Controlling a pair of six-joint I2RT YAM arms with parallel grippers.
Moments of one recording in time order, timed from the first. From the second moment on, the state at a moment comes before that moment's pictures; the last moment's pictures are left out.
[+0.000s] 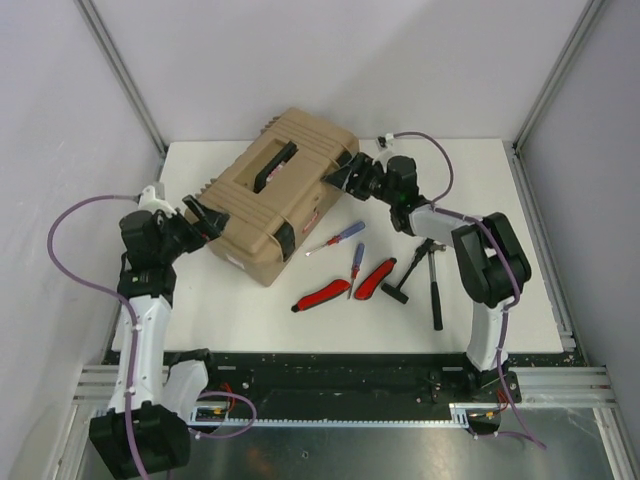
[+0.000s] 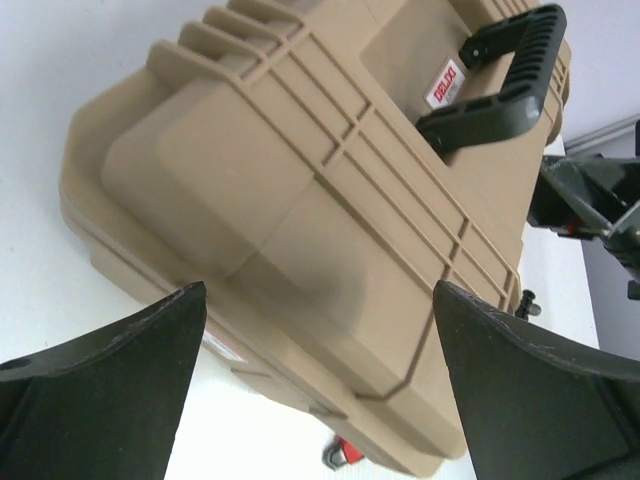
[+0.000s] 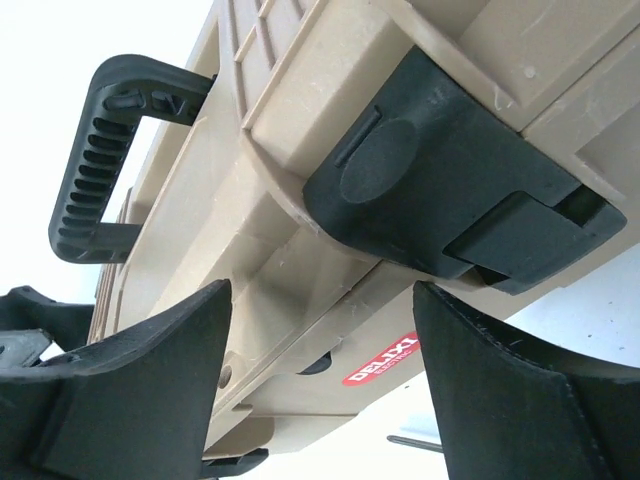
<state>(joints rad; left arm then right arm) 0.21 0.88 0.75 -0.25 0.41 -0.48 0.43 1.96 1.25 0.60 -0.42 0.86</state>
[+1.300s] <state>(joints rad) 0.20 1.29 1.08 -0.30 0.35 -0.42 0.65 1.71 1.21 0.16 -0.25 0.77</state>
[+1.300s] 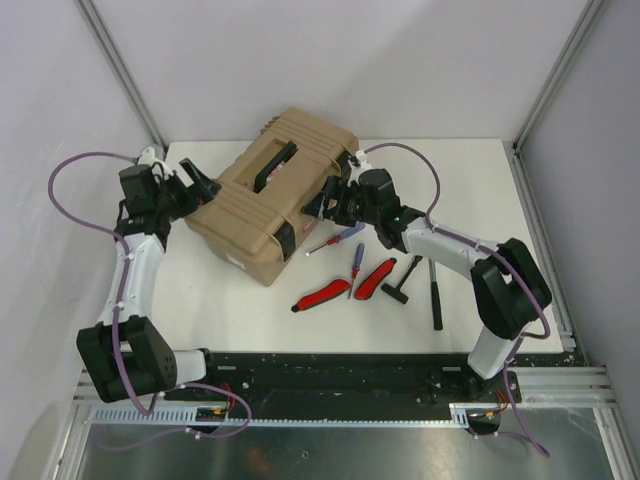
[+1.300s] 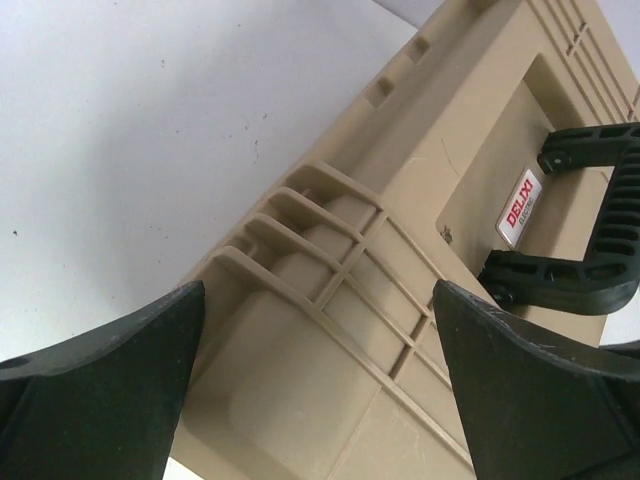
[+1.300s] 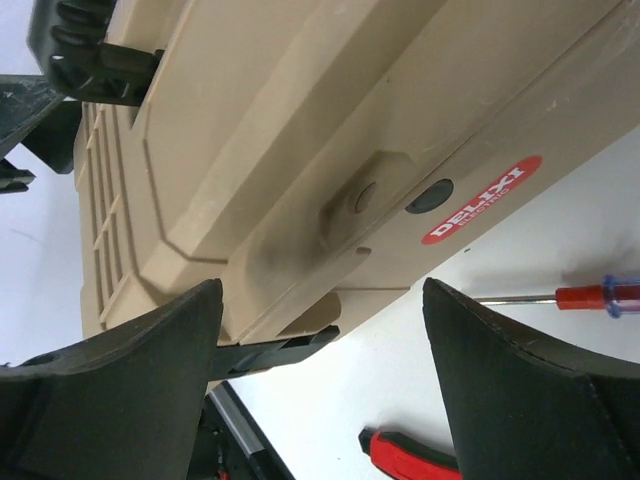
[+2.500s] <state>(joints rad) 0.19 0.94 0.78 -0.22 0.49 -0.58 0.39 1.63 0.89 0.52 -0.30 1.13</state>
